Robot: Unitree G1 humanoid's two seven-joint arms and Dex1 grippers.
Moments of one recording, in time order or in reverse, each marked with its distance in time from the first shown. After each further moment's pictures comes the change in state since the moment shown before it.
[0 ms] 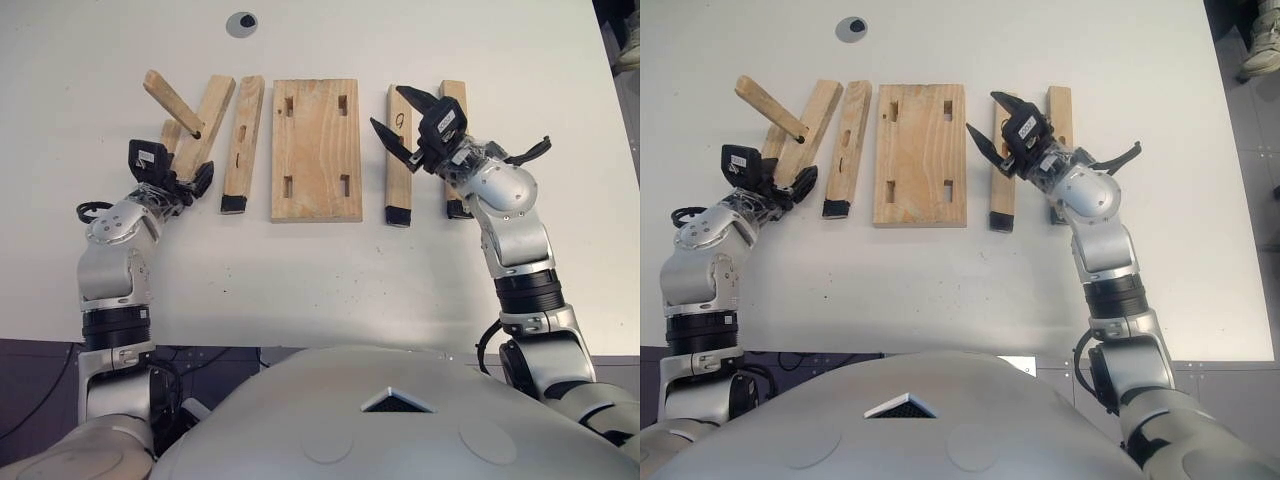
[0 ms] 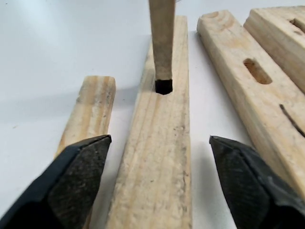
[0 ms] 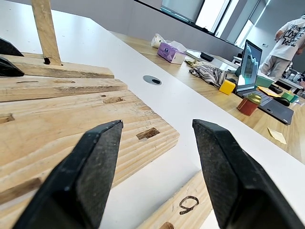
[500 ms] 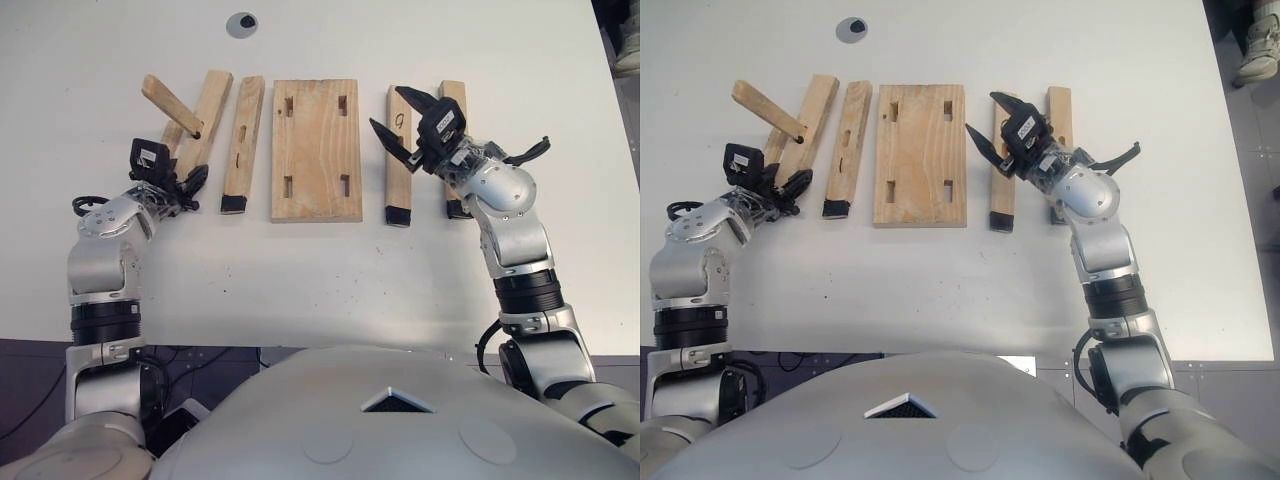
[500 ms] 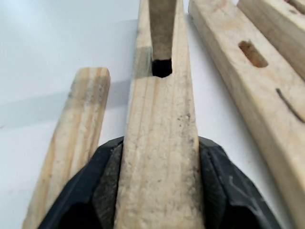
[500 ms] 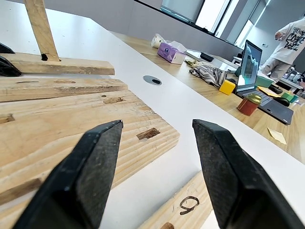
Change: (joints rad) left arm -0.030 0.034 0.006 -0.005 -0.026 0.044 -0.062; right arm -0.001 0.003 0.001 0.004 -0.002 -0.001 -0.008
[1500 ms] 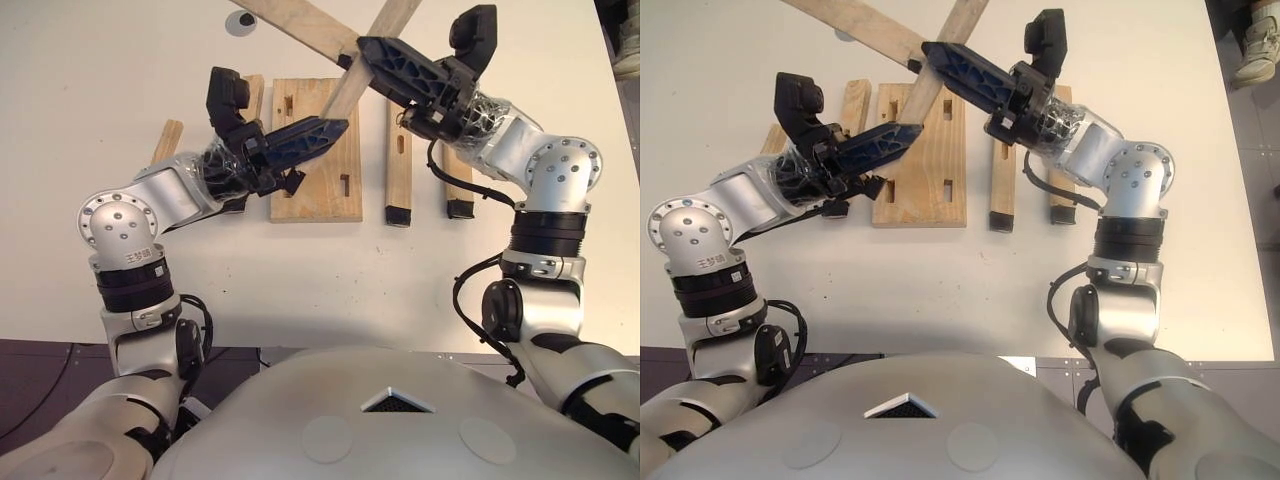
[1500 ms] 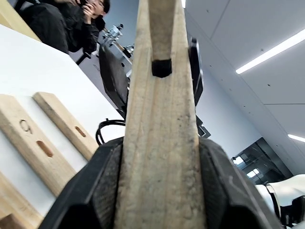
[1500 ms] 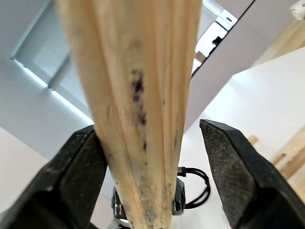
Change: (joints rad) left arm -0.228 -0.183 0.018 -0.245 -0.960 0.628 -0.135; right arm -0.306 0.121 -0.370 0.099 1.158 1.119 0.167
